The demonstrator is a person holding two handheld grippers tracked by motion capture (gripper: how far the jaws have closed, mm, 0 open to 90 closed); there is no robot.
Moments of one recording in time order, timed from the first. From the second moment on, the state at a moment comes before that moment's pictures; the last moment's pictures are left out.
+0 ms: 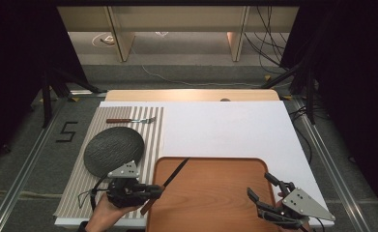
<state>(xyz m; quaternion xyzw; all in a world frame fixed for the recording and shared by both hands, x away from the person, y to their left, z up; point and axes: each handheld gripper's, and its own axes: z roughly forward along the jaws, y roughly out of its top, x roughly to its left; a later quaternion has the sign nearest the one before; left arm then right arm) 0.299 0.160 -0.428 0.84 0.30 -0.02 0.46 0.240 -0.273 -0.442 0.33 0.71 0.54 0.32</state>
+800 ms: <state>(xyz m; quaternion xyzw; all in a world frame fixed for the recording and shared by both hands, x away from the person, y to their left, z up) 0.296 0.123 -0.448 0.86 0.29 -0.05 0.41 0.240 -0.273 -0.442 0.33 0.71 0.54 0.32</state>
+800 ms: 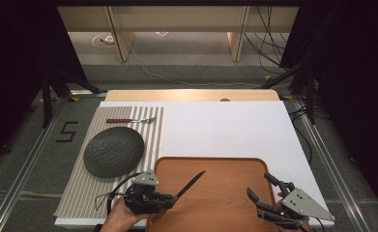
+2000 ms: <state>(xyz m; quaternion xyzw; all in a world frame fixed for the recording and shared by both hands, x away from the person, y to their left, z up) 0.295 0.100 -0.478 0.89 0.28 -0.07 0.36 0.239 -0.273 -0.441 0.33 0.71 0.54 0.32</state>
